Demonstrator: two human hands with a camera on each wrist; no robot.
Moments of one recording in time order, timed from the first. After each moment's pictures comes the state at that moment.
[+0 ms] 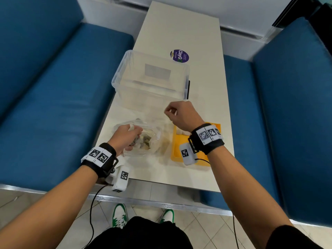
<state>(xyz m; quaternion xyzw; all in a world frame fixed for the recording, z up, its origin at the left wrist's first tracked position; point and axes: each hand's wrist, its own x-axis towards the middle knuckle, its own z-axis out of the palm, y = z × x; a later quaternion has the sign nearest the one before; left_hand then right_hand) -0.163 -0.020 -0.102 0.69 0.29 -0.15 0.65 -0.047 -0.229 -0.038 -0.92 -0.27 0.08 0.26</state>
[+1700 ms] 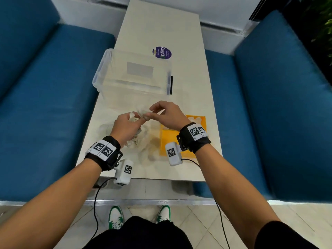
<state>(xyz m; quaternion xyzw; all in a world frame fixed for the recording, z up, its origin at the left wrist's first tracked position) -0.140 -0.069 -0.075 0.73 0.22 -0.06 0.64 -0.067 -0.242 -0.045 -0.88 -0.16 0.15 0.42</state>
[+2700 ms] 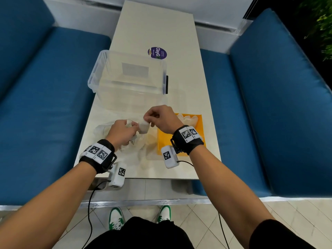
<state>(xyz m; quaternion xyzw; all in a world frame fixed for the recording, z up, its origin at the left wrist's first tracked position) -0.147 -0.068 -0.086 0.76 0.24 -0.12 0.60 -0.074 -0.242 -0.059 -0.86 -0.19 0.16 0.44</state>
